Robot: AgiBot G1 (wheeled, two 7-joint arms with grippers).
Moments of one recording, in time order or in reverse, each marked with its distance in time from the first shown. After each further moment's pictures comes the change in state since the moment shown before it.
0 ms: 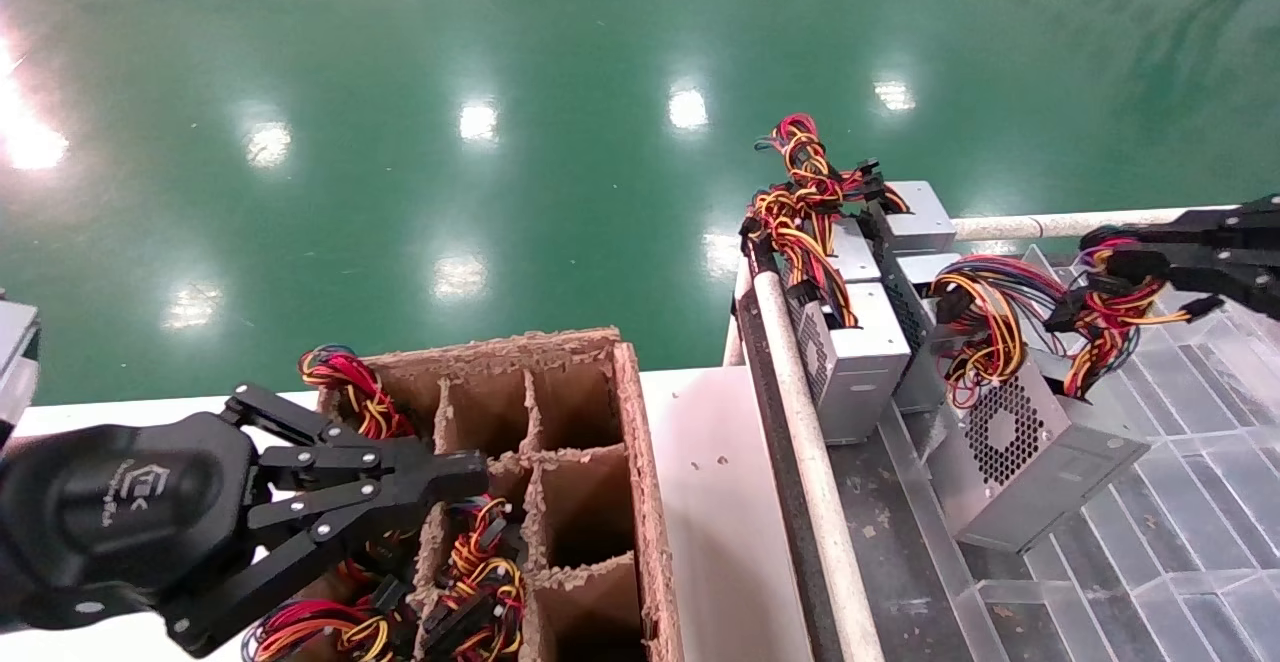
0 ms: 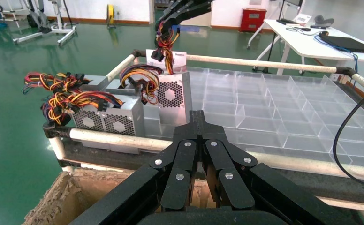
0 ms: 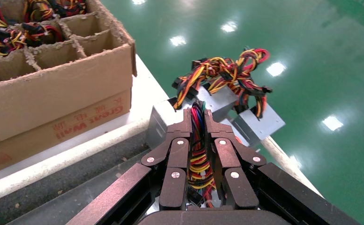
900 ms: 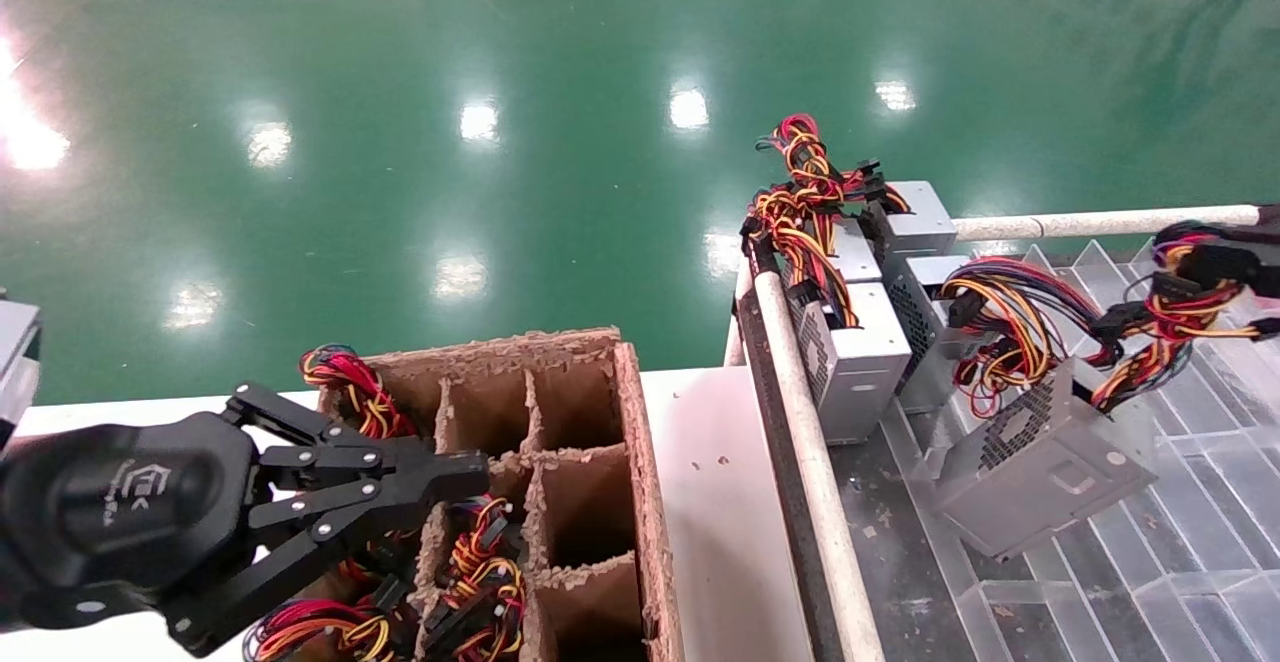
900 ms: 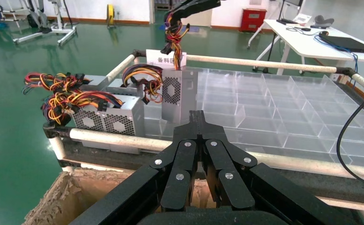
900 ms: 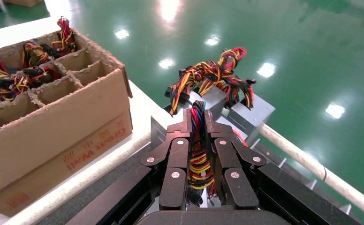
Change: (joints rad) left arm 0.000 0.000 0.000 0.000 0.000 0.000 0.000; right arm -0.161 0.135 0.094 0.064 0.117 0.040 0.097
